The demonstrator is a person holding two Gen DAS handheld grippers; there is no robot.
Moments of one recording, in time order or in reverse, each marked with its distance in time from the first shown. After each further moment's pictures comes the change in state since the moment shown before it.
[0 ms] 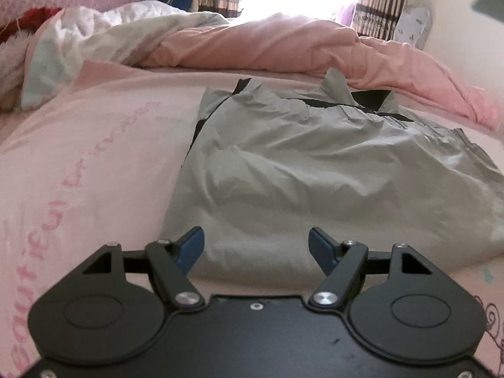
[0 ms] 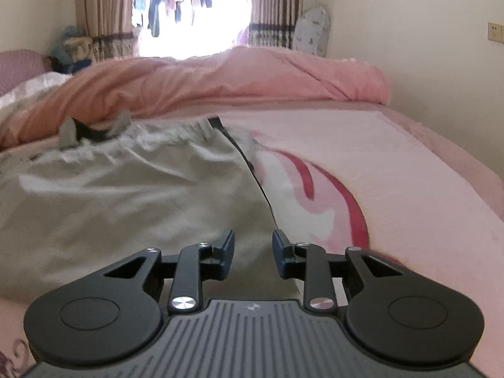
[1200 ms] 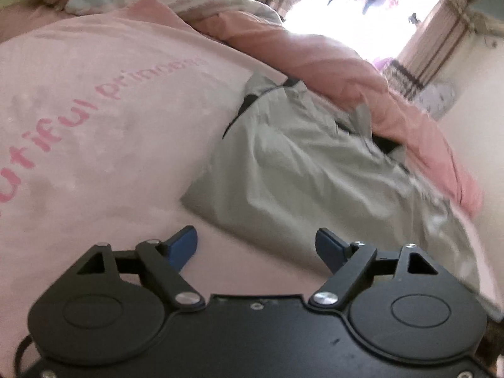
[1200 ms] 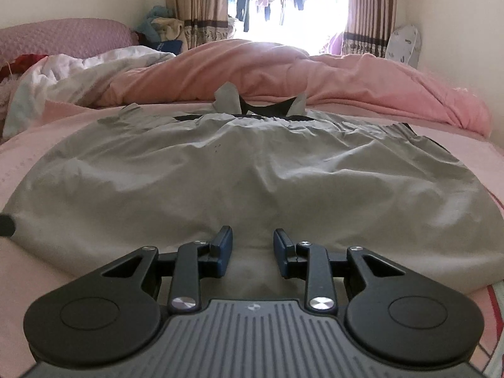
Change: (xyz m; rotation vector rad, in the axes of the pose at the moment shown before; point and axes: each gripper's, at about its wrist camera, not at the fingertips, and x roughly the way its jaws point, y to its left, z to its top) left arm -0.012 0.057 -0.042 -0.399 -0.040 -0.116; right arm -0.016 0.212 -0.031 -0.174 -0.025 0.253
